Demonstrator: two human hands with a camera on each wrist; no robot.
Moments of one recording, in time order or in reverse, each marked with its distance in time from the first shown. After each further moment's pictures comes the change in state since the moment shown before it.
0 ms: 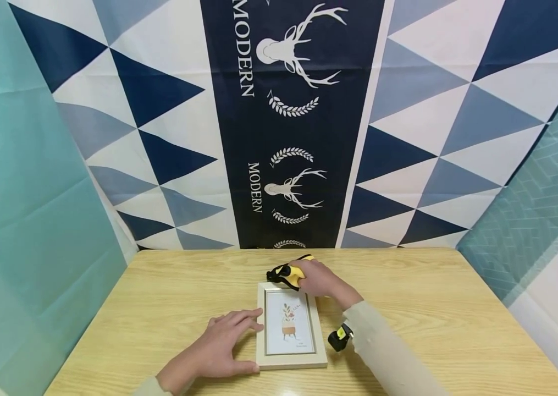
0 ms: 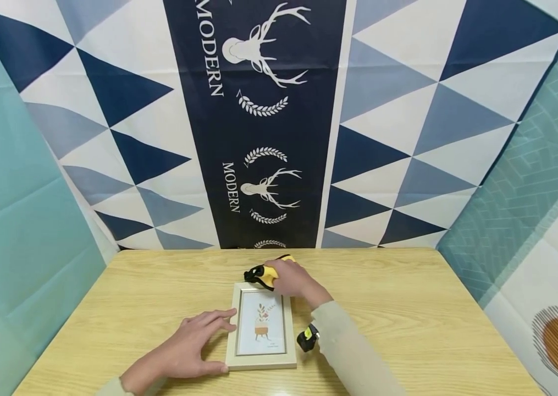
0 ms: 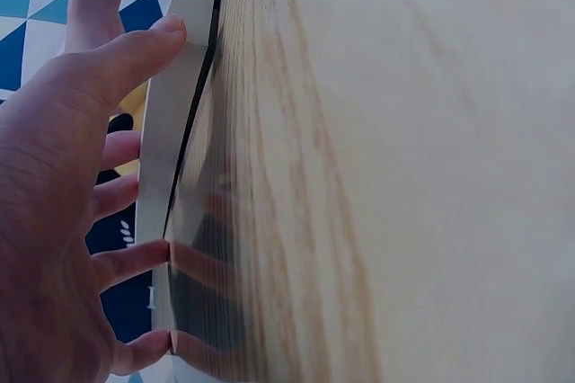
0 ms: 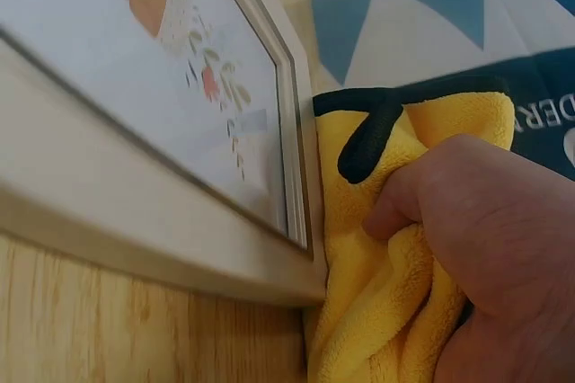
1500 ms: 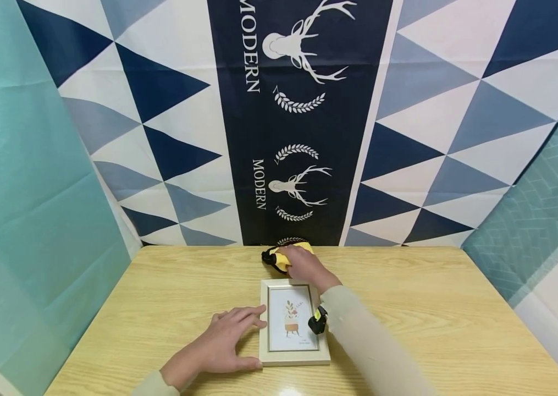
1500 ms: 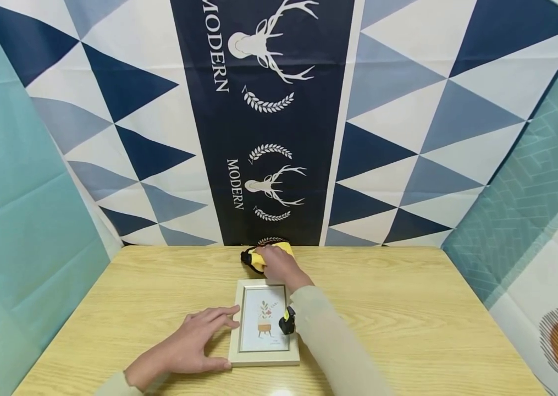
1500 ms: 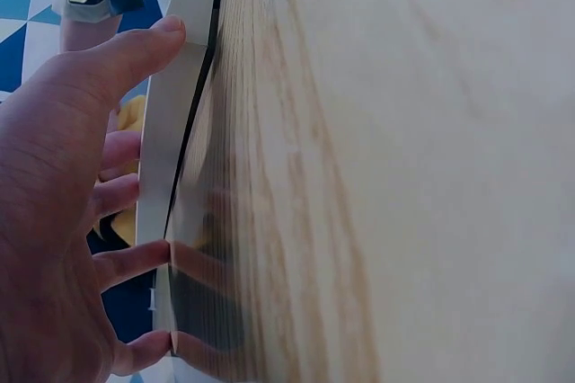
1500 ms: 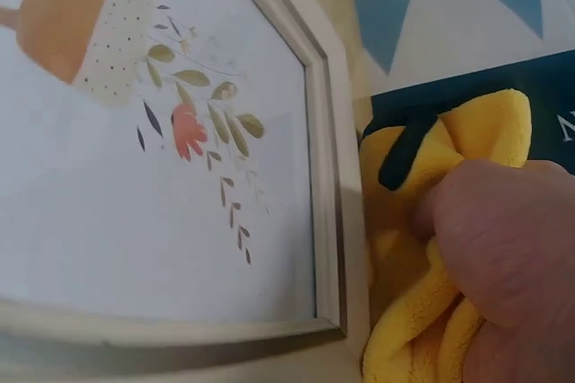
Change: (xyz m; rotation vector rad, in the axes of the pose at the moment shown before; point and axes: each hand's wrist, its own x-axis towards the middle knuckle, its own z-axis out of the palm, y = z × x) left_hand 0.002 -0.001 -0.002 -0.007 -0.018 0.012; right_hand 0.059 0.010 0.029 -0.192 0.038 0.041
